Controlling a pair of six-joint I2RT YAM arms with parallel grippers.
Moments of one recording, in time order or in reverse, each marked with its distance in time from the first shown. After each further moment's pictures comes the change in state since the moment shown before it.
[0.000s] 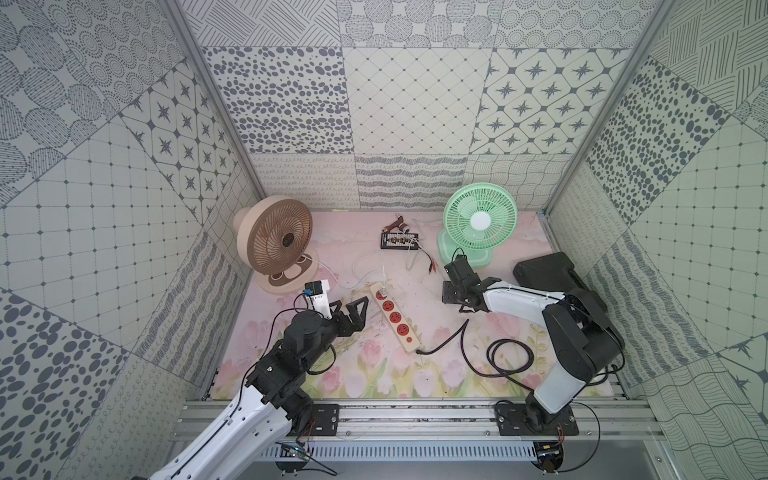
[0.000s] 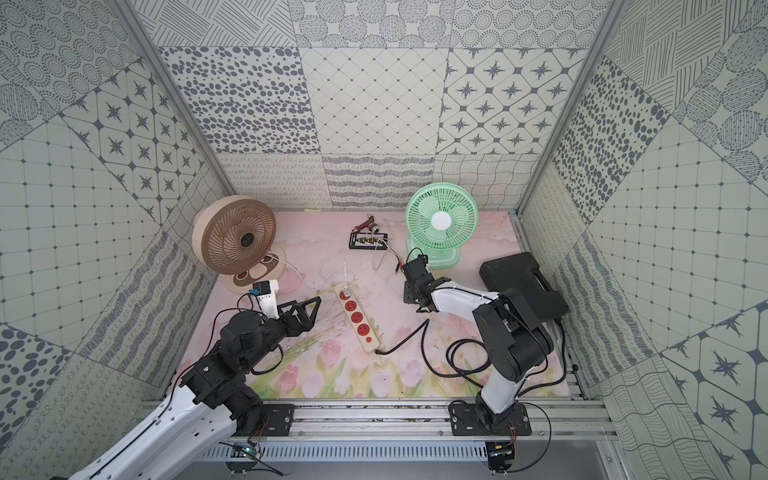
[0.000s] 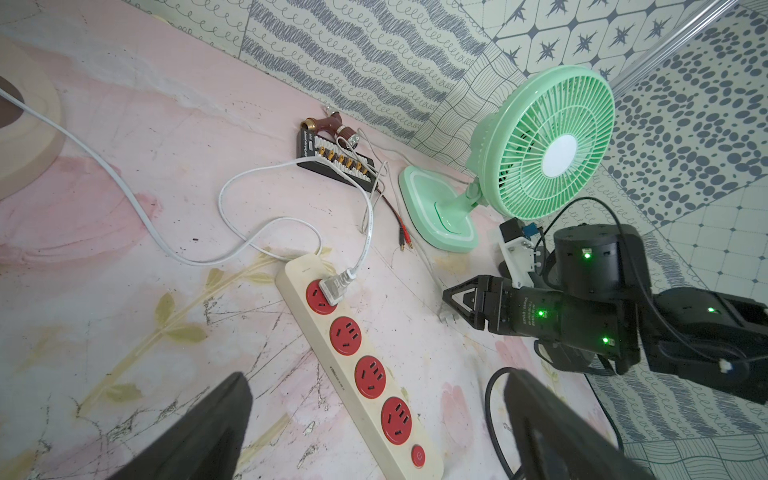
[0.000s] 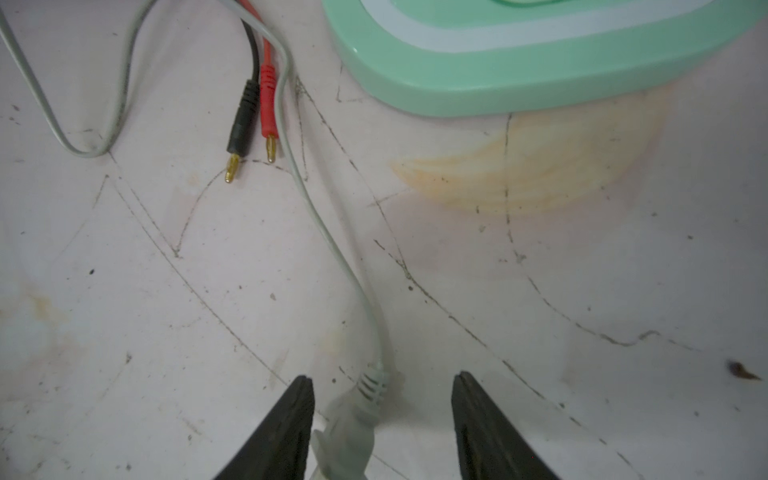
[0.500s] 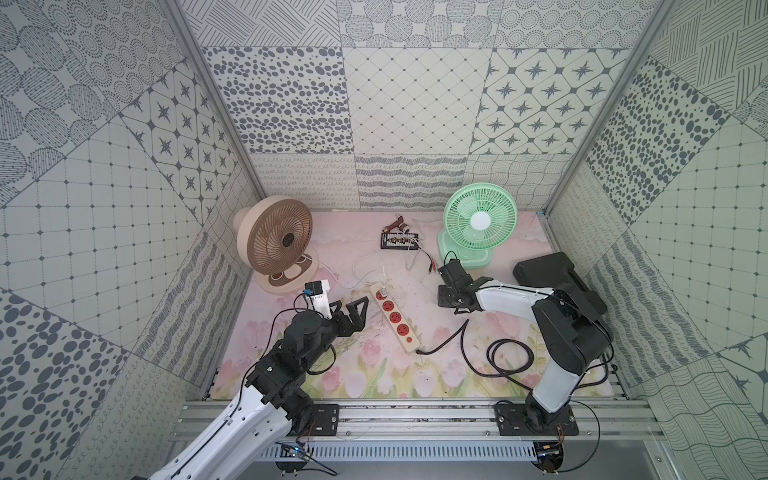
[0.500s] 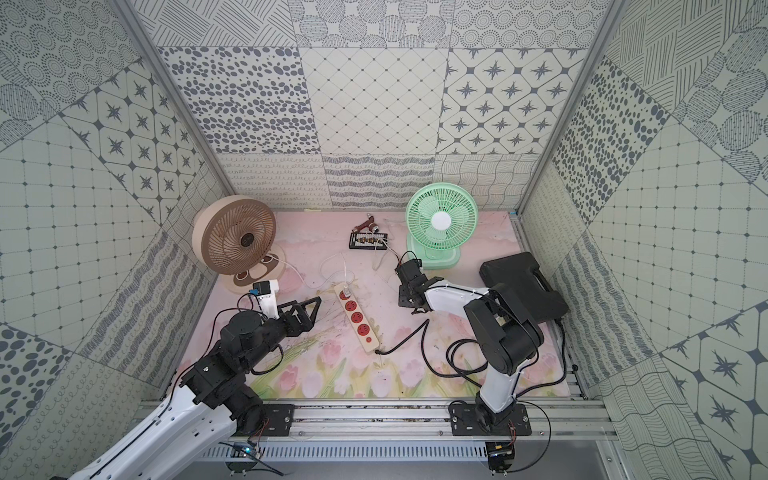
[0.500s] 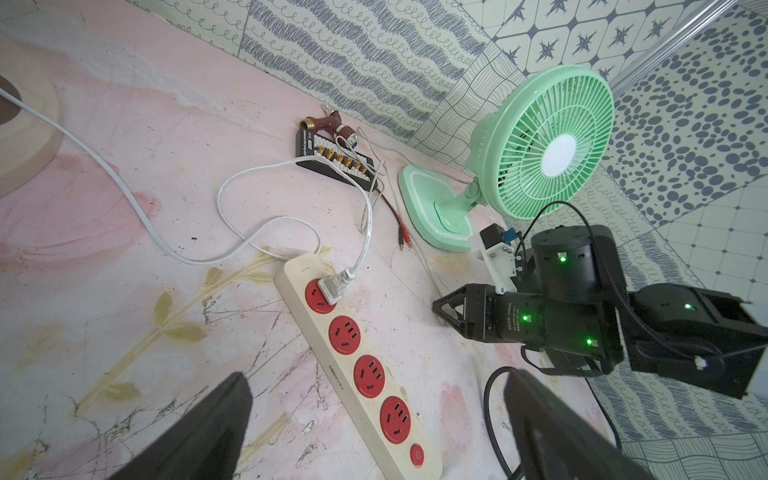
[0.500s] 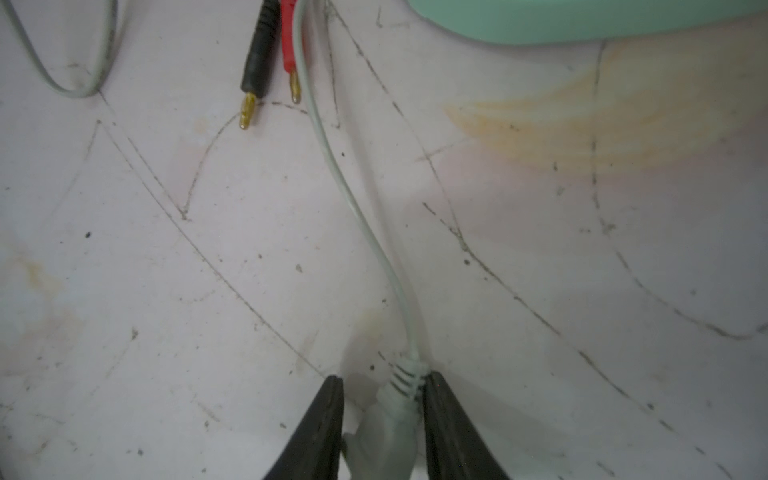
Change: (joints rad) left arm 0.000 0.000 0.000 0.000 0.003 -0.001; right arm 0.034 0.039 0.021 -0.035 -0.041 0.027
